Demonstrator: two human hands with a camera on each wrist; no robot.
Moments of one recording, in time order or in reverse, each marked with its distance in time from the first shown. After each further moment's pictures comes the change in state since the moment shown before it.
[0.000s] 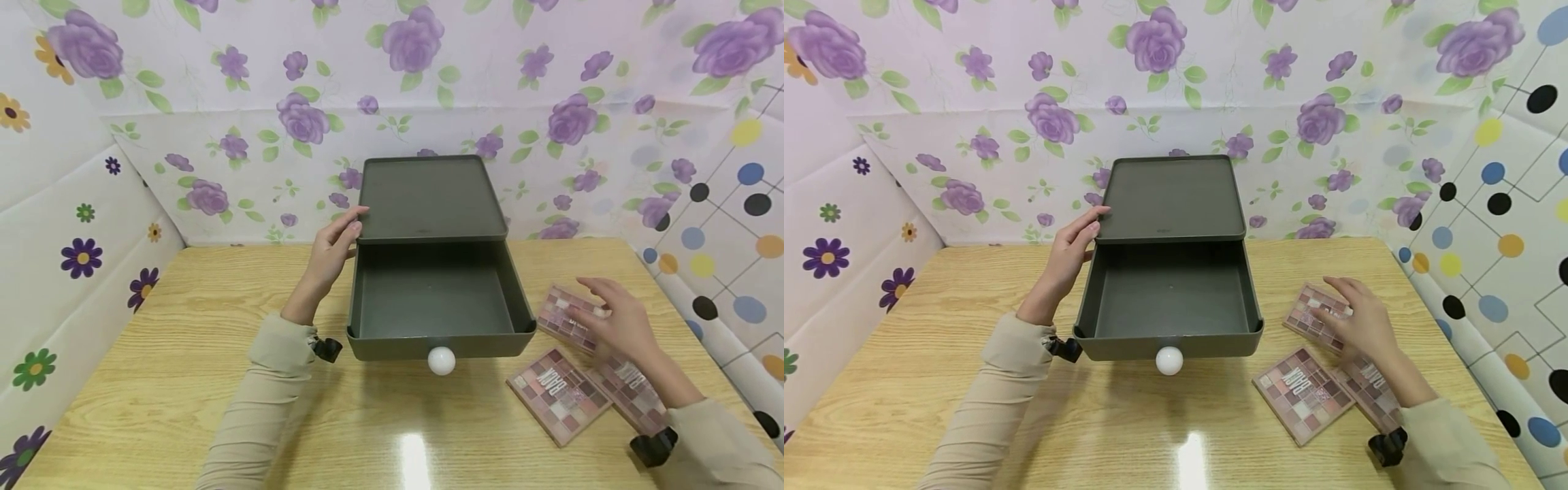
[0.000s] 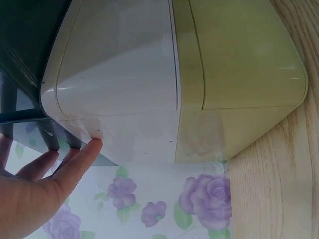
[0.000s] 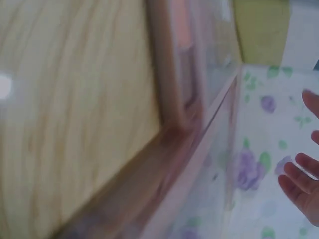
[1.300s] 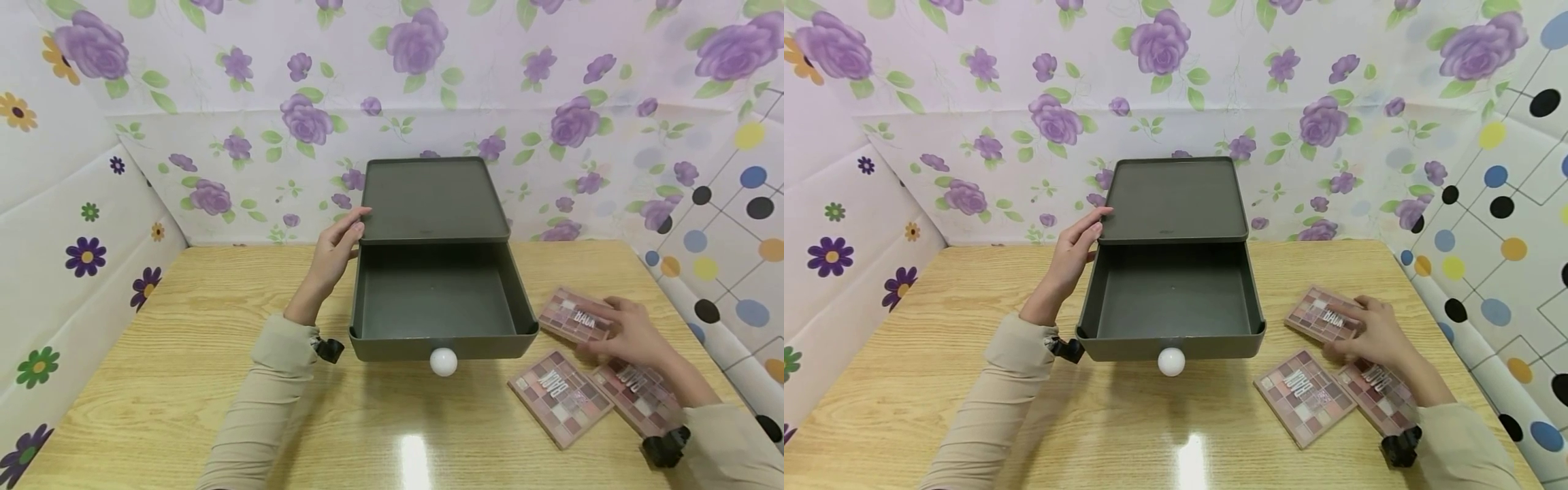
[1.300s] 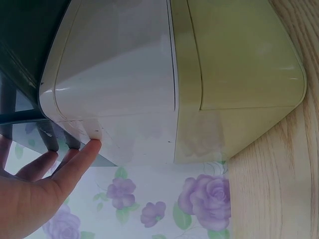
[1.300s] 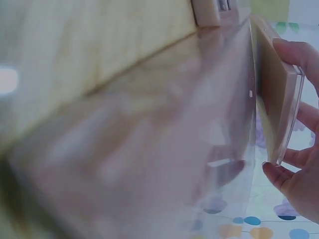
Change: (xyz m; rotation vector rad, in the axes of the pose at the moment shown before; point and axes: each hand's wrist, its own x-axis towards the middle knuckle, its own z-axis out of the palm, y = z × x) left_hand -0.001 0.000 0.000 -0.011 -0.007 0.006; right_hand -0.015 0.043 -0.003 0.005 -0.293 0.016
